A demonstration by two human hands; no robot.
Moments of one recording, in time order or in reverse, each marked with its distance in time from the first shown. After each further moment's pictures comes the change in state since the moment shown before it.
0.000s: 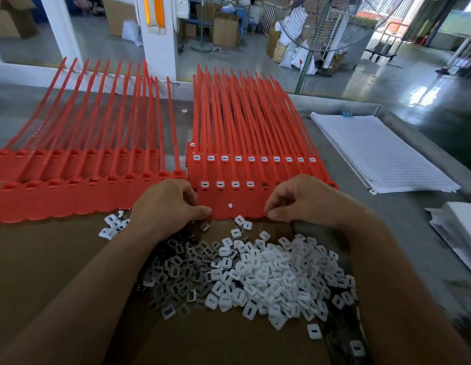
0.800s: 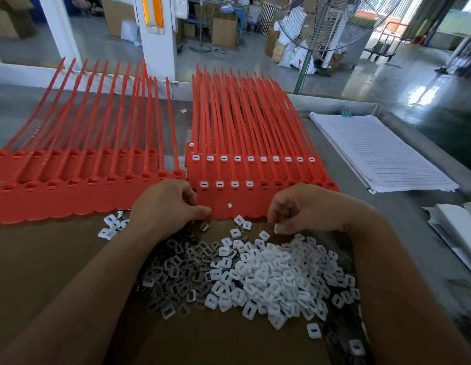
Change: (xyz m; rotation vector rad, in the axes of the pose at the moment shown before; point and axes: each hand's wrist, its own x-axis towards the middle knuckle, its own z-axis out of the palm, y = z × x) left_hand -0.002 -0.001 0.001 -0.002 -0.002 -0.006; right_hand -0.005 0.007 -0.001 -0.014 -0.189 0.052
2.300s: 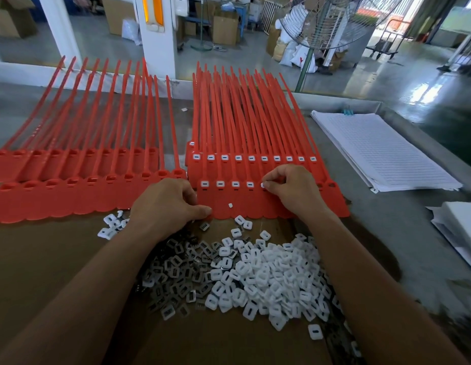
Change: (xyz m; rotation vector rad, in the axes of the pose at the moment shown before) left_hand 0.000 0.001 -0.001 0.010 0.007 0.019; right_hand 0.054 0.015 0.020 0.109 0.717 0.098
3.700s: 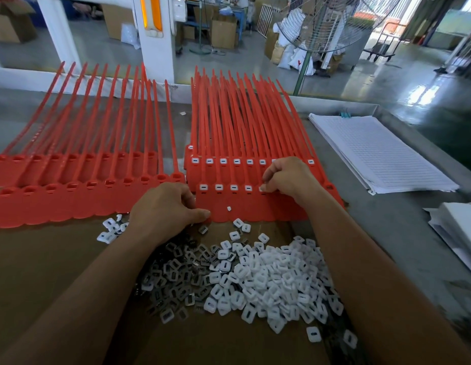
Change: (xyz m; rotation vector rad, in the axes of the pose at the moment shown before) left_hand 0.001 -0.001 0.003 -0.010 0.017 -0.003; right_hand 0.023 -0.017 -0.012 0.046 -0.171 0.251
